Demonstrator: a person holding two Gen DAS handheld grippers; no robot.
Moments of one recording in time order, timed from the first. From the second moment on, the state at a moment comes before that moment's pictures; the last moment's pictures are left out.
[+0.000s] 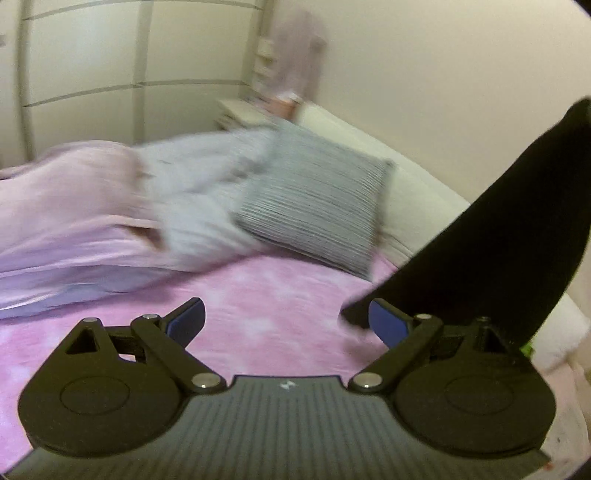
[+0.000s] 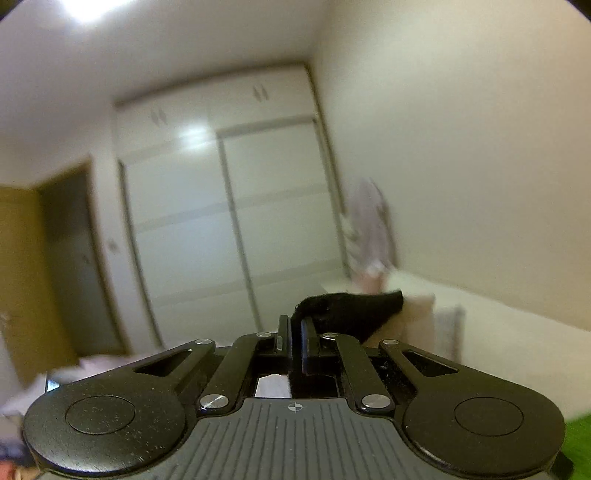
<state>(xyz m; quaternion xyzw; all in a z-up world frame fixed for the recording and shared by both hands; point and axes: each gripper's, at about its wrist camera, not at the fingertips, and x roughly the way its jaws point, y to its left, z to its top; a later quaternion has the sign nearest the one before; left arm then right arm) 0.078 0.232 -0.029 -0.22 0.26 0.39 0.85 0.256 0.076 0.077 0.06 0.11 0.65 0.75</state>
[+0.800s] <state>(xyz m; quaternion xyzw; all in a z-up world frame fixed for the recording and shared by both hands) -0.316 0.088 -0.066 -0.34 0.28 0.65 0.62 -0.031 0.079 -0.084 -0.31 0.34 0.75 0.48</state>
